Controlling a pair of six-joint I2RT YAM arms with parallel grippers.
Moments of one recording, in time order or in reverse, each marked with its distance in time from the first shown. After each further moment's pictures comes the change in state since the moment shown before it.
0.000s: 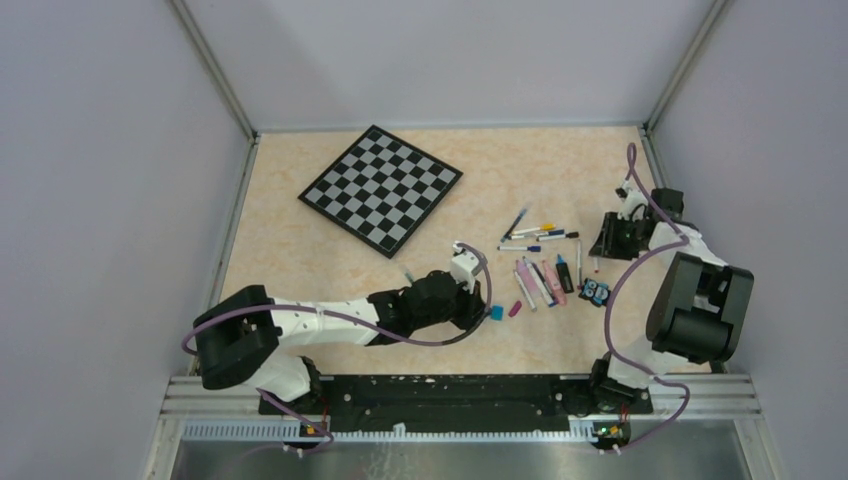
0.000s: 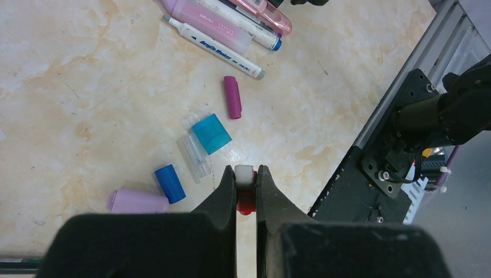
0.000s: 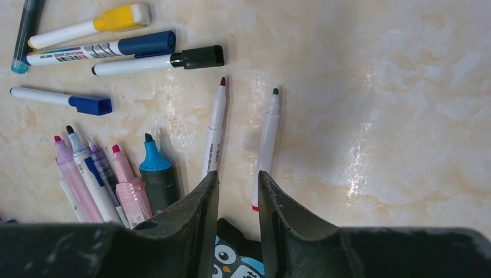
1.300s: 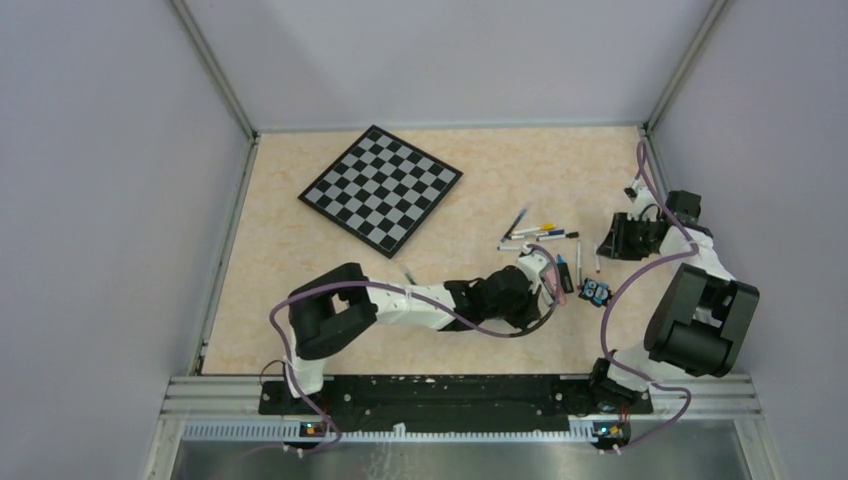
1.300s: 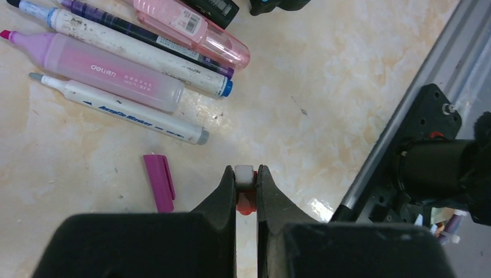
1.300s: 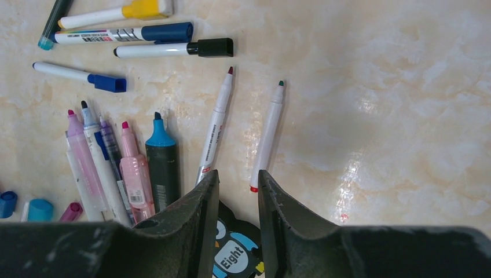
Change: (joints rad) left arm -0.063 0.462 0.437 -0.071 0.045 -0.005; right arm -0.080 -0.071 0.000 -0.056 -0.101 -0.138
